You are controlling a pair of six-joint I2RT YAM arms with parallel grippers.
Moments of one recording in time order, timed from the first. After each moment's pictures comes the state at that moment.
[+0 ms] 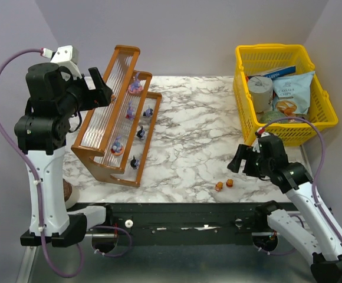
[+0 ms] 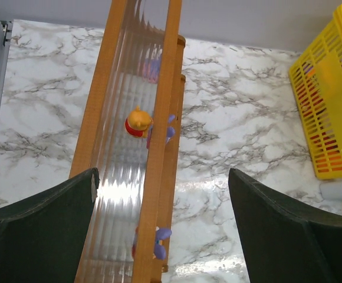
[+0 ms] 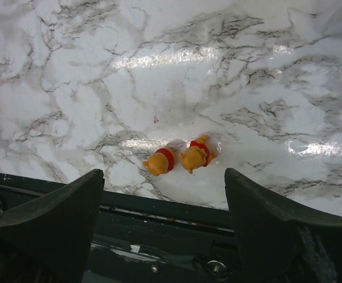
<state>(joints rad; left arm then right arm) -0.03 1.23 1.94 -1.08 0.15 -0.23 0.34 0.72 0.75 -0.87 -0.07 0.49</state>
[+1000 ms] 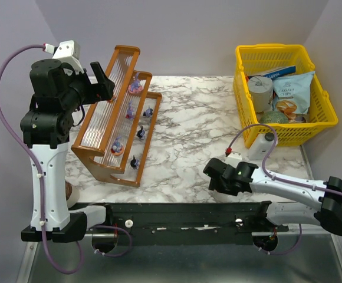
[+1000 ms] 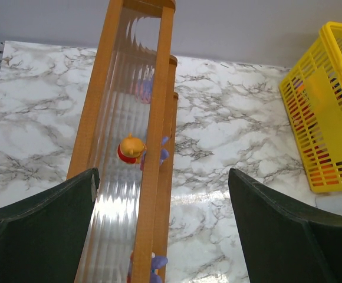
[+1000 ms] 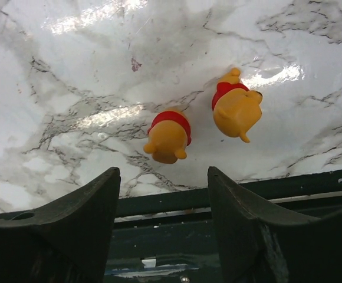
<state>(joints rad) -0.03 1.22 1.87 -0.95 0.17 -0.24 1.02 1.15 0.68 -0.85 0.37 1.21</state>
